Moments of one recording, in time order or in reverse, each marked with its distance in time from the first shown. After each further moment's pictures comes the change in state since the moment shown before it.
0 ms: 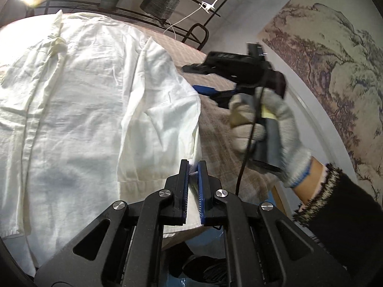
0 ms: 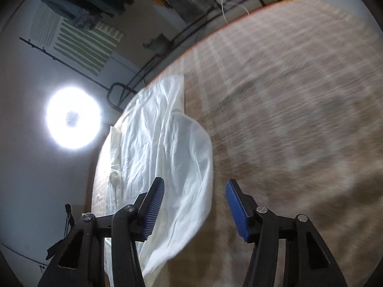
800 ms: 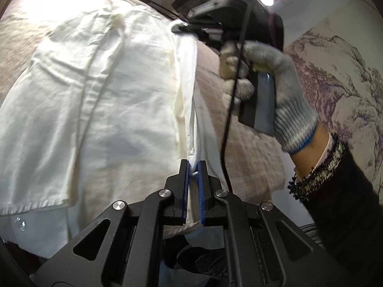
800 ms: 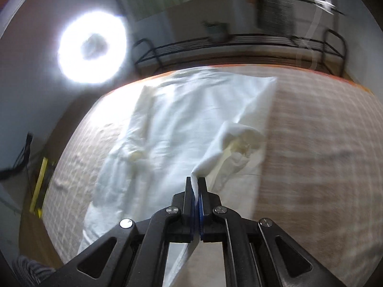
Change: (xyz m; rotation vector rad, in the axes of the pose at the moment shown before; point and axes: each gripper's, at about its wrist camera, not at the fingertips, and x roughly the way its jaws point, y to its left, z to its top) left arm -0.039 0.076 -0.028 -0.192 -0.023 0.000; right arm 0.086 0.186 -0.027 -0.518 0.032 -0.189
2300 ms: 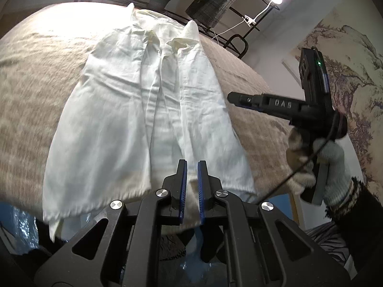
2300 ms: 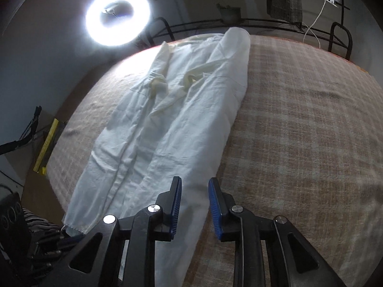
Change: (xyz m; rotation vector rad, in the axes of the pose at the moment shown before) left arm -0.047 0.018 -0.011 0.068 -0.021 0.156; right arm -0.056 -0.005 -0.117 -0.053 0.075 0.031
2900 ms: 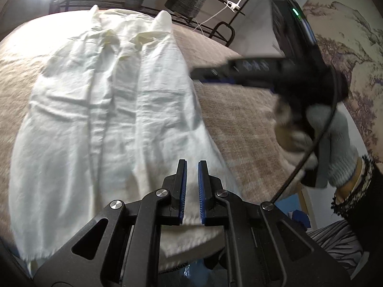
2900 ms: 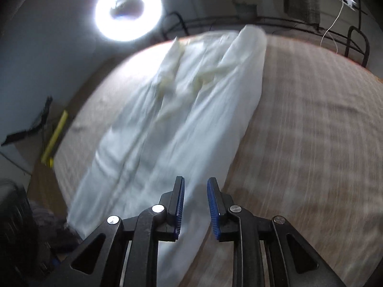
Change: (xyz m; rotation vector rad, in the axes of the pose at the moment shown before) left arm 0.064 -0.044 0.028 0.128 0.042 -0.010; right arm 0.022 -0.011 0.030 -0.053 0.024 0.077
